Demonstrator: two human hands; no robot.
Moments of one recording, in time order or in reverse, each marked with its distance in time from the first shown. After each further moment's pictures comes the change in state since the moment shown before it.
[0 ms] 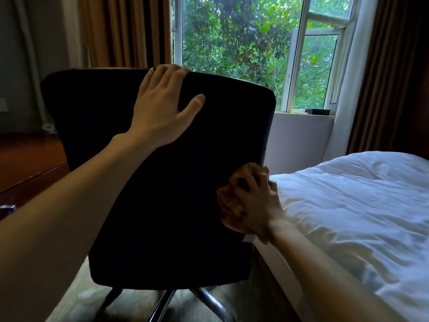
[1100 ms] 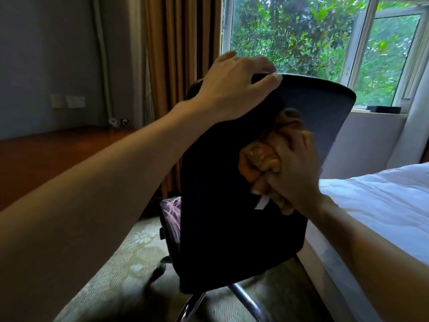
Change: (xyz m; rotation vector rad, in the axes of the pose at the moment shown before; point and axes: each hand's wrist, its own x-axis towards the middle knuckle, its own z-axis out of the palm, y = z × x) left_hand 0.026 0.031 -0.043 -0.070 -0.141 0.021; right_hand 0.069 -0.041 -0.046 0.250 0.627 -0.061
